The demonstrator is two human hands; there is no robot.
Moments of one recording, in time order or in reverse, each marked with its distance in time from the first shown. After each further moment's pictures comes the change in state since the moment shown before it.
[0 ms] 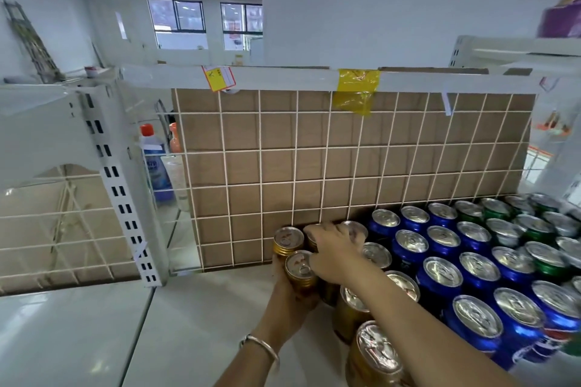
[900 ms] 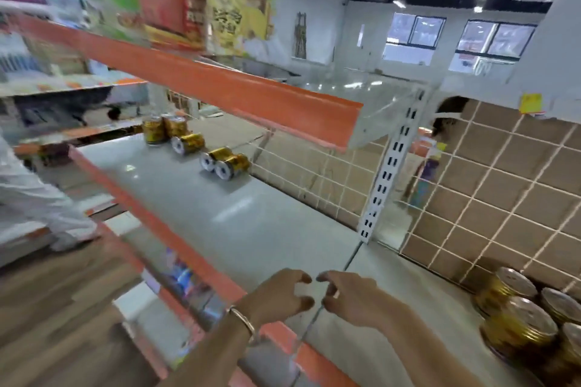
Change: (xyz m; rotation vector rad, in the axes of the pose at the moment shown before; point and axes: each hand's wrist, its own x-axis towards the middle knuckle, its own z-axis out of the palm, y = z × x) left_hand -0.240 -0.001 -0.196 0.464 0.268 -0.574; right_hand -0.083 -0.206 0.117 -0.172 -0.508 -0.692
